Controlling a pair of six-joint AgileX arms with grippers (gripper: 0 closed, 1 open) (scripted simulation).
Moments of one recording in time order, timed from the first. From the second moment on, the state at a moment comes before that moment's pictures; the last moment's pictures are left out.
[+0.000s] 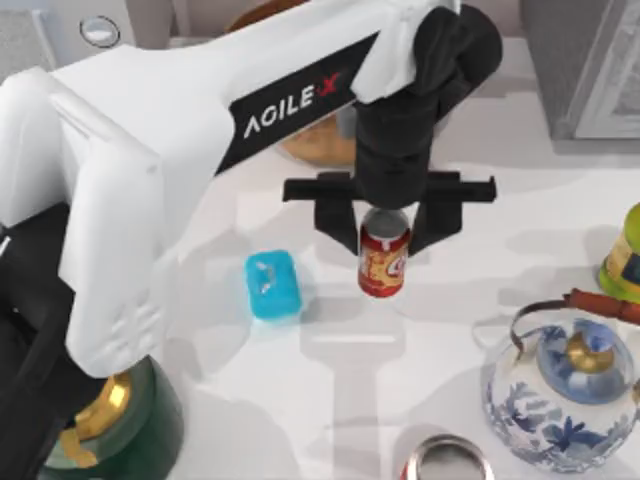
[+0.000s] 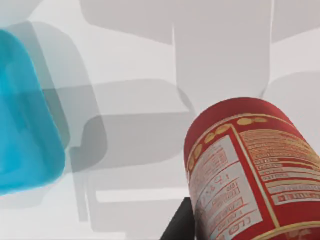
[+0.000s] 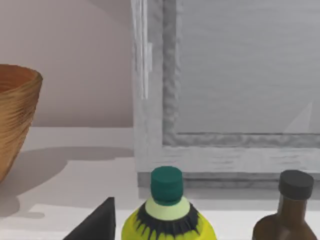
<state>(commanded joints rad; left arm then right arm) -0.78 2.41 2.22 -1.36 0.01 -0.70 0.00 0.00 0.00 0.00 0.00 0.00</state>
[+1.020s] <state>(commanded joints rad) -0.82 2.45 2.21 -1.34 0.01 -0.79 0.00 0.00 0.00 0.00 0.00 0.00</state>
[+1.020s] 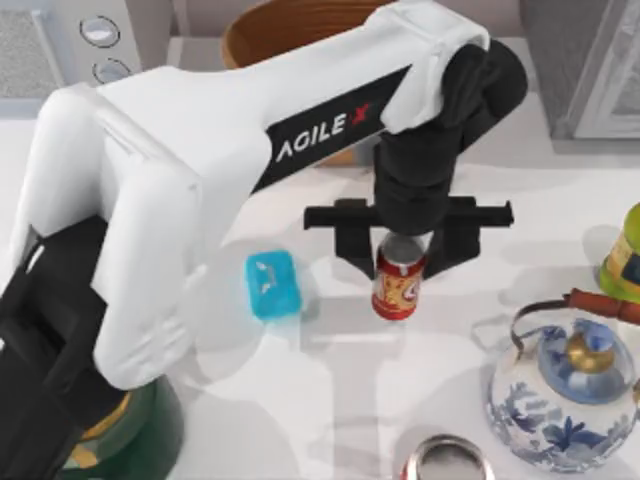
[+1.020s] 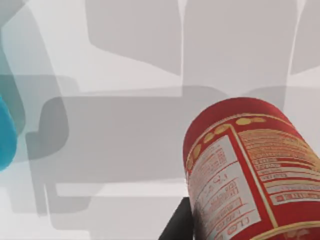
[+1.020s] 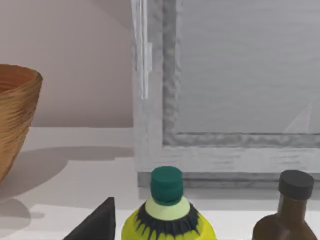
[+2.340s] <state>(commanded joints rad) -0.82 2.45 2.21 -1.34 0.01 -0.79 0.00 0.00 0.00 0.00 0.00 0.00</state>
